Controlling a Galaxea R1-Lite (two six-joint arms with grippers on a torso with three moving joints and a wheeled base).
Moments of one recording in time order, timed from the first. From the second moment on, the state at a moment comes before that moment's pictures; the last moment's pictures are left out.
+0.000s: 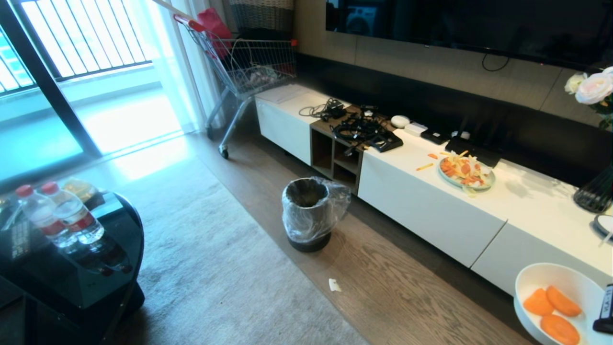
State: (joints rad) left arm 0.00 0.00 0.00 -0.01 0.01 -0.09; right arm 0.05 1.14 -0.68 0.57 -0.15 0.69
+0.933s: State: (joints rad) left arm 0.00 0.00 0.00 -0.01 0.01 -0.09; right arm 0.04 1.16 -0.68 0.57 -0.16 0.69
